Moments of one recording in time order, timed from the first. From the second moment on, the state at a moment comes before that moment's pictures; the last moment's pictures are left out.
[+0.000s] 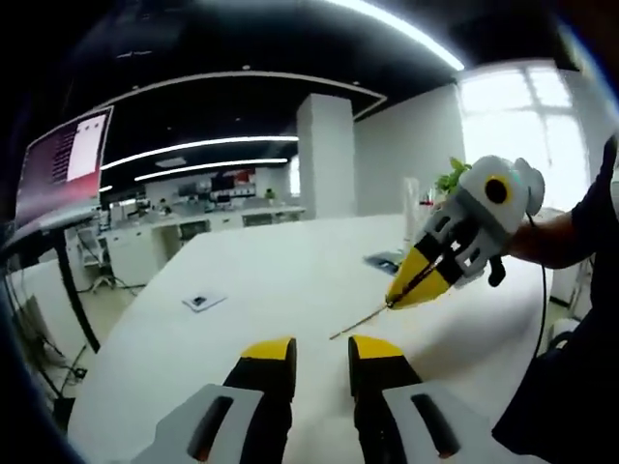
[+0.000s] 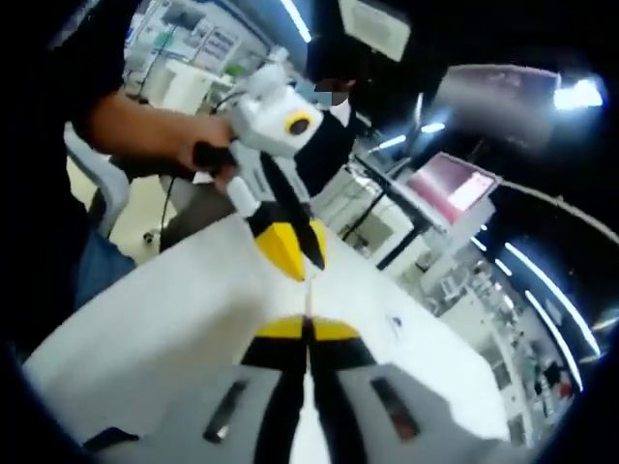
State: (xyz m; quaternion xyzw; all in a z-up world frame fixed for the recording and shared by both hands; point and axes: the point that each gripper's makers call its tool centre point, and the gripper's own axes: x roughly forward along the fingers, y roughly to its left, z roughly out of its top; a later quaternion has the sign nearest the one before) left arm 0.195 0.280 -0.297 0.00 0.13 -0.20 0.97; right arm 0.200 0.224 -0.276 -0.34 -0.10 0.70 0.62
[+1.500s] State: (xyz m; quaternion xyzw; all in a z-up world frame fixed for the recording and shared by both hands) left arm 0.214 0.185 -0.247 -0.19 0.06 -0.36 0.91; right arm 0.233 0.156 -0.233 0.10 0.07 0.70 0.70
